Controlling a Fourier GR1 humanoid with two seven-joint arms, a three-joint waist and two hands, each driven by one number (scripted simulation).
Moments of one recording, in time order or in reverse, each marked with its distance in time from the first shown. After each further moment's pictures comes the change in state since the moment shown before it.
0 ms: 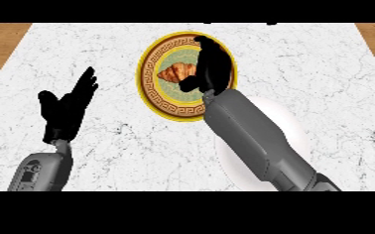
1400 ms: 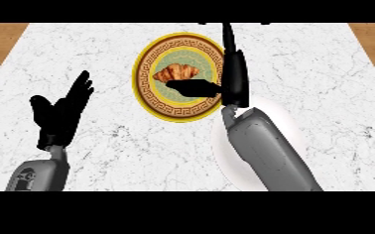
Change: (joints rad) left arm 0.046 -0.016 0.026 -0.064 -0.012 -0.006 0.034; right arm 0.263 -0.020 -0.141 -0.484 -0.475 -0.095 -0.468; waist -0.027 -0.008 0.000
